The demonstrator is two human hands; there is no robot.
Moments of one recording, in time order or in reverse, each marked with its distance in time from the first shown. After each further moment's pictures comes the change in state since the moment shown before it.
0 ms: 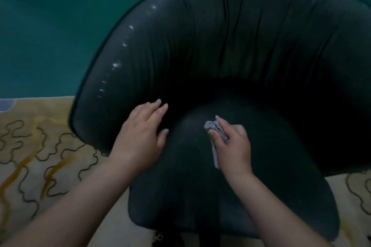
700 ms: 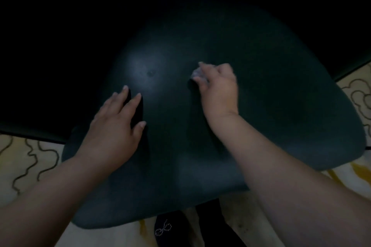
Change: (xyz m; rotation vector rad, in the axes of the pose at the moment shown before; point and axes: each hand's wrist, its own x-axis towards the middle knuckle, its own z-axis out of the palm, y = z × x) left_hand -0.043 -0.040 0.239 -0.016 -0.253 0.074; right_hand 0.025 0.191 0.060 -0.248 0.406 -0.184
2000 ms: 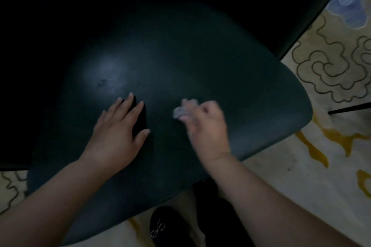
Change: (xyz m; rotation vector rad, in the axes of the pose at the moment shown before) left_hand 0.014 0.070 0.023 0.123 -0.106 0.215; right_hand -0.088 0.062 -0.074 -0.102 0.053 -0.063
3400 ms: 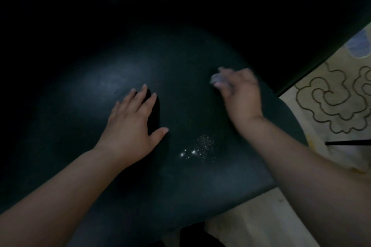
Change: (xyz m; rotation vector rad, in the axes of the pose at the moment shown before) left_hand 0.092 0.051 -0.022 -0.032 0.046 0.005; right_hand 0.165 0.070 -0.043 -0.041 -0.158 0.105
